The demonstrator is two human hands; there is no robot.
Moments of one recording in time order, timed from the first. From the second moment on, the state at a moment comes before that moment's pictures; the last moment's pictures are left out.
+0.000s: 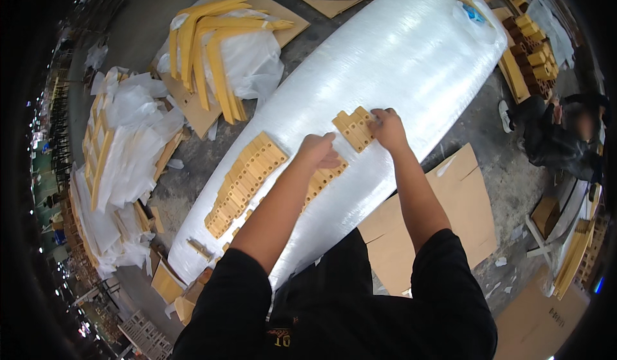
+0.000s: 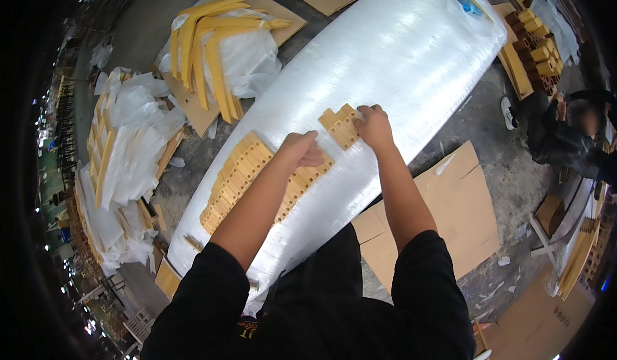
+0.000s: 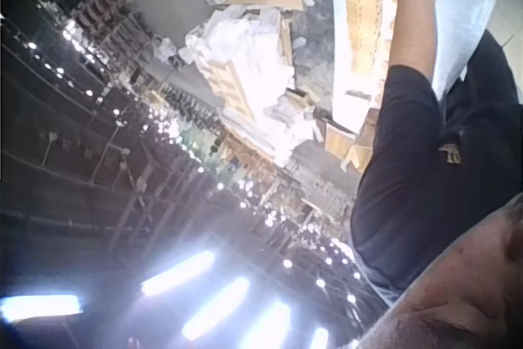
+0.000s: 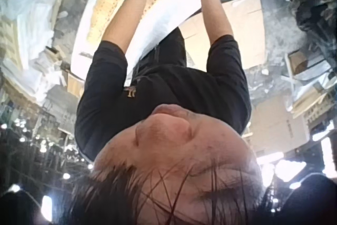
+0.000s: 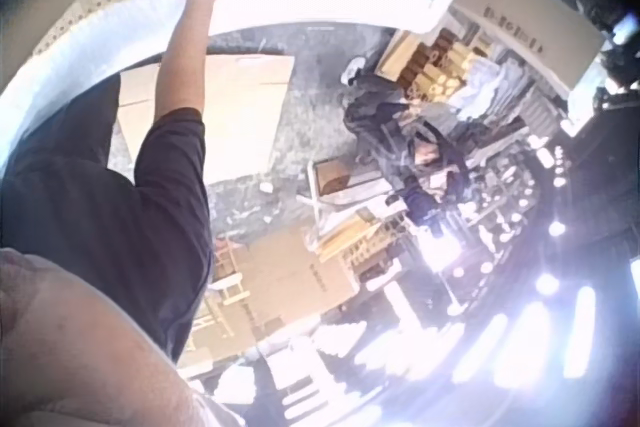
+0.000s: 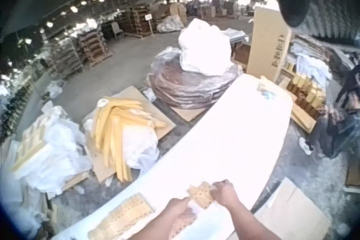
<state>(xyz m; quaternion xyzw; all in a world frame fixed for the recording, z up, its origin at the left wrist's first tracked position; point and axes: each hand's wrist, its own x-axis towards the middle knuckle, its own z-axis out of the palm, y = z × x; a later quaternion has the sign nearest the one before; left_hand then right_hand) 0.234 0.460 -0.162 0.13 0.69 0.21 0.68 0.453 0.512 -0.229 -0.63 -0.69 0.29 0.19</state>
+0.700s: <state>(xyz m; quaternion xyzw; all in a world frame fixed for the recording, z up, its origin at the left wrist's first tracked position) -0.026 -0.026 -0.148 -0.07 0.97 0.11 0.21 0.401 0.475 -0.231 -0.58 -0.72 0.34 0.15</state>
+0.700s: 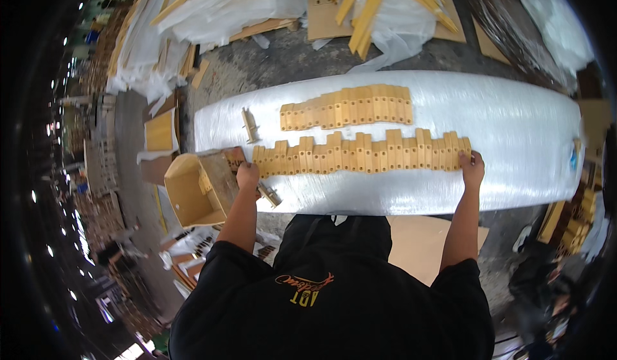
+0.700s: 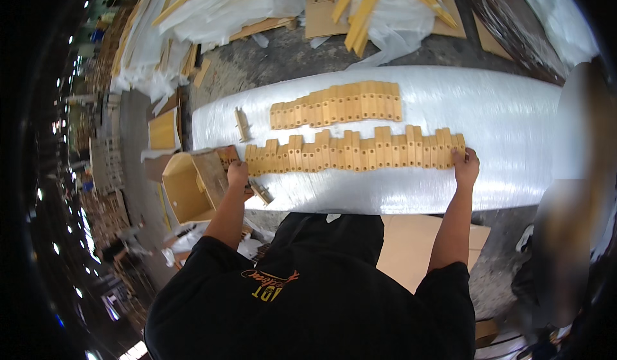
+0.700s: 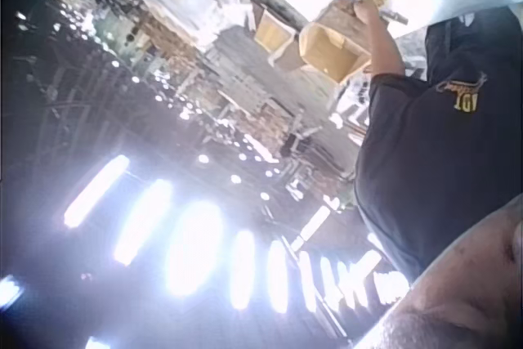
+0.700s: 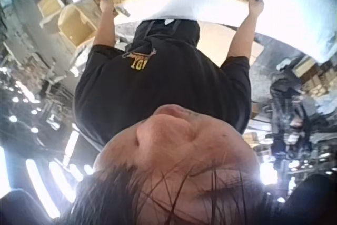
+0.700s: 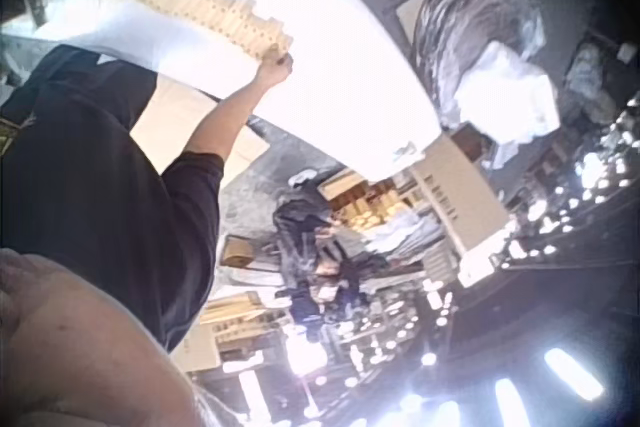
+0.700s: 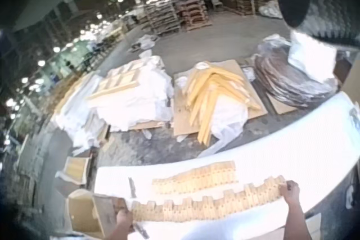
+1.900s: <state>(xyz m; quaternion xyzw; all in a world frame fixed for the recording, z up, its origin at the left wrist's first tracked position) -0.055 -0.014 -0.182 -0.10 0.95 0.17 0.24 0.377 0.451 -0.210 -0.59 -0.78 0.19 0.04</state>
